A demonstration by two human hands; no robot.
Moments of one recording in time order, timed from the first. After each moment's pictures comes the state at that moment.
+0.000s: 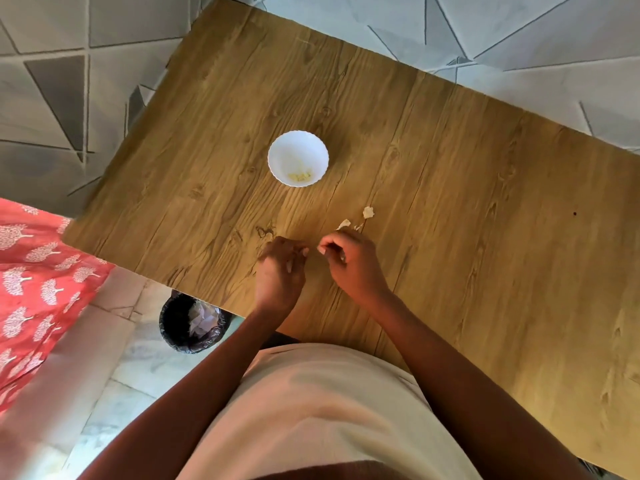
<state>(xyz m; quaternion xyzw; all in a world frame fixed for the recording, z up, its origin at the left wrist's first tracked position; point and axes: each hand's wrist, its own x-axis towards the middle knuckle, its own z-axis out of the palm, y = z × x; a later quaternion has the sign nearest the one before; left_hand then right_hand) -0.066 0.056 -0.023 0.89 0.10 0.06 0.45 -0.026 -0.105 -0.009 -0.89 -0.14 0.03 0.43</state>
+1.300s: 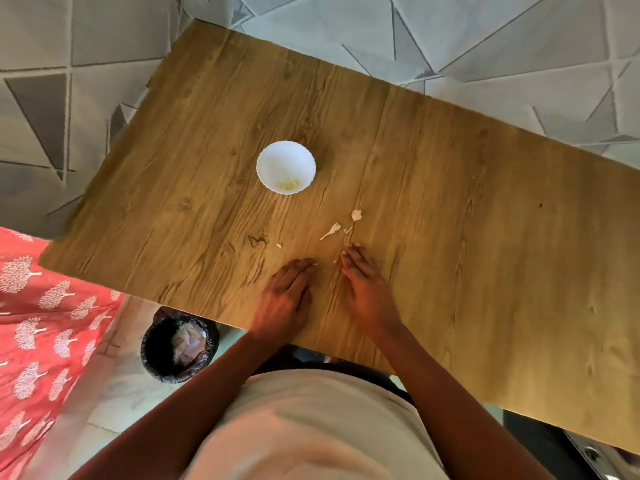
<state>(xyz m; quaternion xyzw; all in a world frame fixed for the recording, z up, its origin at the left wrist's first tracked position) -0.098 0.069 -0.058 0.92 -0.17 0.04 0.34 -0.082 -0.130 -0.037 -0.96 -0.11 0.00 0.24</state>
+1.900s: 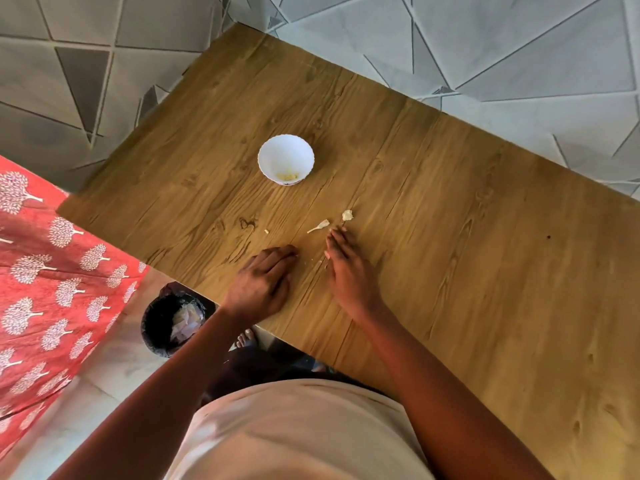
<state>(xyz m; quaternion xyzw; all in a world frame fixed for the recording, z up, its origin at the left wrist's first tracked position) -0.101 0.057 -0.052 0.95 -0.18 0.09 0.24 -0.043 -0.158 -0.055 -0.95 -0.20 0.00 0.24</state>
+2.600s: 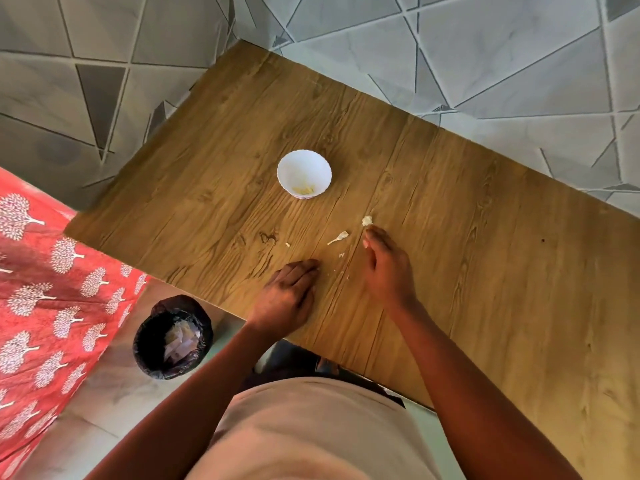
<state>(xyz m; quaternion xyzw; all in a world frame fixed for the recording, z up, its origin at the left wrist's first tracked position) -0.102 0.068 -0.061 0.94 -0.18 0.09 0.29 -0.027 -0.160 -0.022 -0.95 -0.11 -0.06 0.27</state>
